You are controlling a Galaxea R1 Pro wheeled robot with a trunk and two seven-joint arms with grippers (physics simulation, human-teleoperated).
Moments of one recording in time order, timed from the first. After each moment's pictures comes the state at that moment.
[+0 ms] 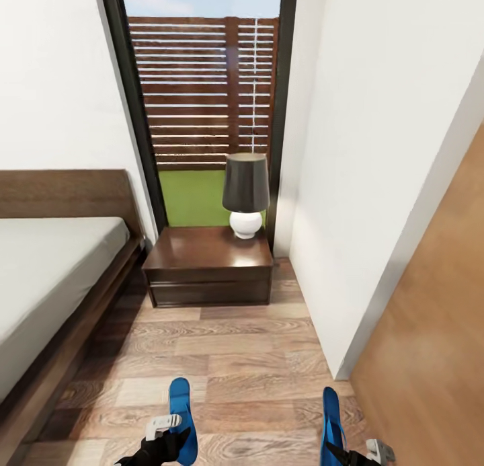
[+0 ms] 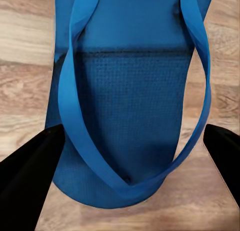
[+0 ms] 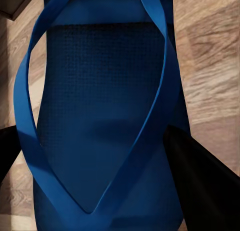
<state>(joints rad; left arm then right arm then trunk) -0.45 0.07 -0.59 -0.16 0.81 -0.22 -0.35 -0.44 -0.23 0.32 -0.01 -0.83 -0.06 0.82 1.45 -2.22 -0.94</state>
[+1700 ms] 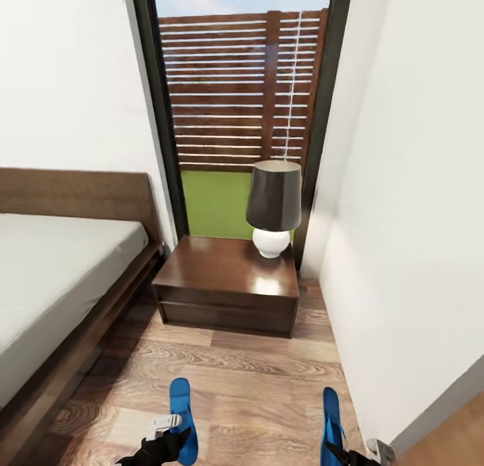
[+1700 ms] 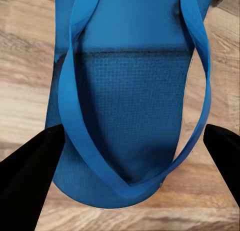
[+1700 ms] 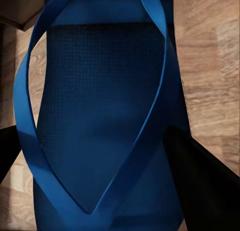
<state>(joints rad) -0.45 0.07 -0.60 -0.16 0.81 -0.22 -0.35 -0.44 -0.23 0.32 -0.01 -0.83 -0.06 0.82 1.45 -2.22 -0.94</state>
